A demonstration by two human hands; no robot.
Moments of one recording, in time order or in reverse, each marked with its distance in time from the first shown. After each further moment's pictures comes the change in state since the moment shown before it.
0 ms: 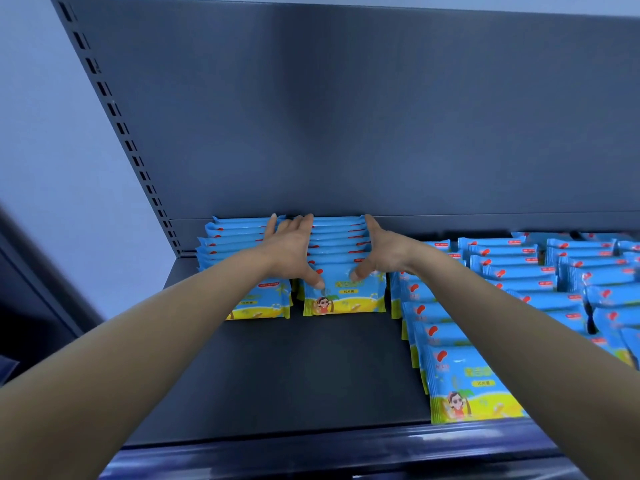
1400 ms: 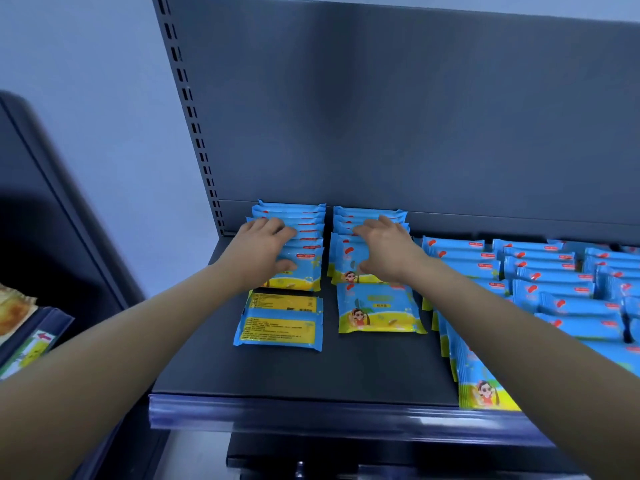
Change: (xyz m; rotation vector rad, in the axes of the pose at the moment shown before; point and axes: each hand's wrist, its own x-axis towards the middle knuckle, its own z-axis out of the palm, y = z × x) left_hand -0.077 -0.084 0.016 0.215 0.347 0.062; right_hand -0.021 -0.047 0.050 -0.645 0.259 -0.299
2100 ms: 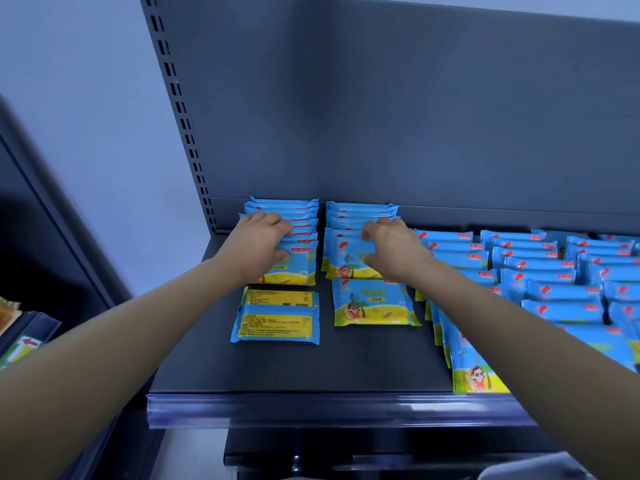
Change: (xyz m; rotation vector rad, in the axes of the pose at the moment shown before) left_hand 0.004 0.006 -0.011 -0.076 -0.024 -0.002; right_hand -0.018 0.005 0.002 0.016 0.101 0.101
